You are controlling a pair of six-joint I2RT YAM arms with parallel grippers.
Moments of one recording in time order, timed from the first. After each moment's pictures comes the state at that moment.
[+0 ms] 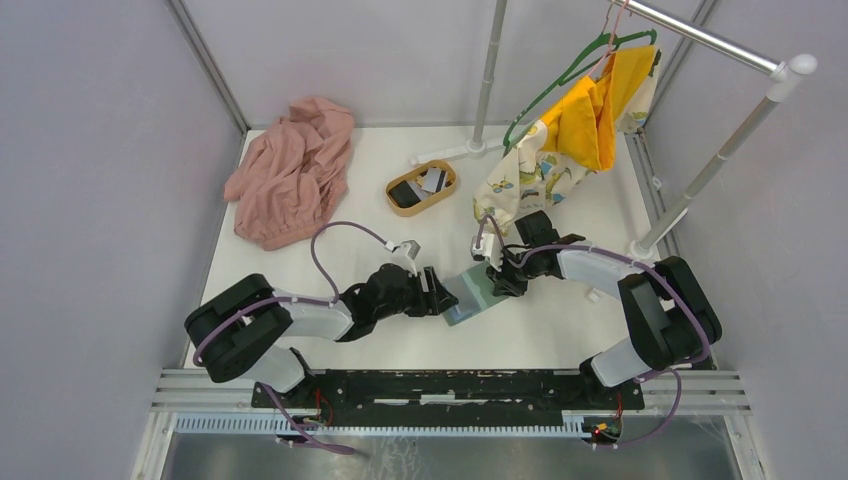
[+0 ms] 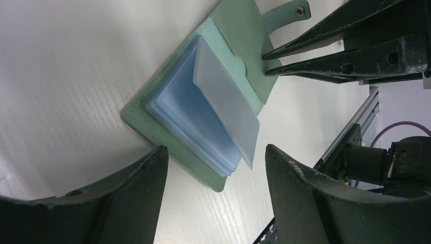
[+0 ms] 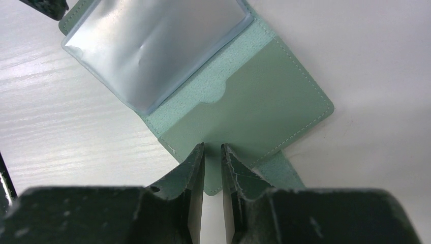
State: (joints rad) left arm -0.91 1.46 0.38 0.57 0.03 -0.88; right arm 0.42 1.52 0.72 -0.35 -0.60 -0.76
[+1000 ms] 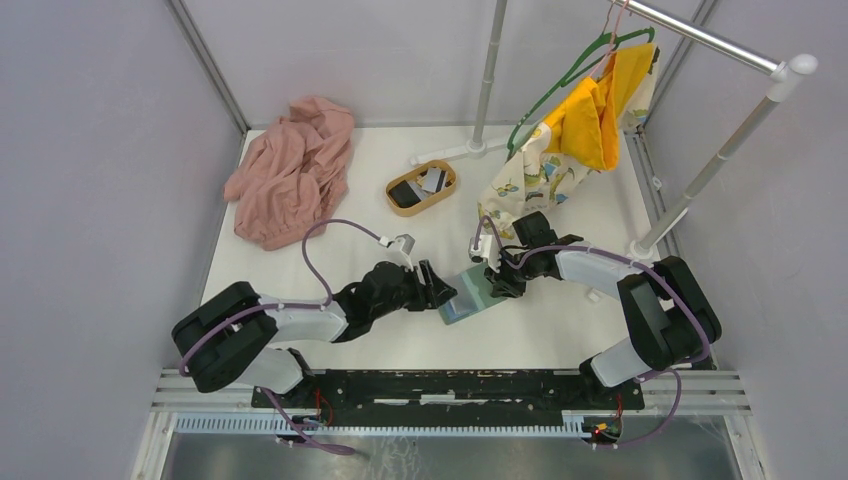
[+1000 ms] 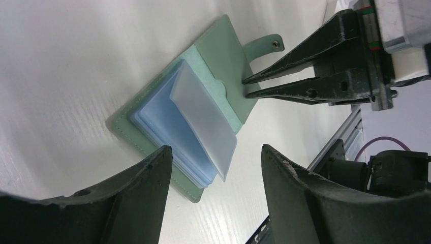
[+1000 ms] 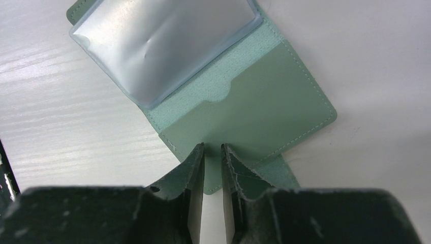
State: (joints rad) left arm -0.91 1.39 0.39 0.56 -0.02 -0.89; right arm 0.44 1.52 0.72 -0.35 -0.60 -0.75
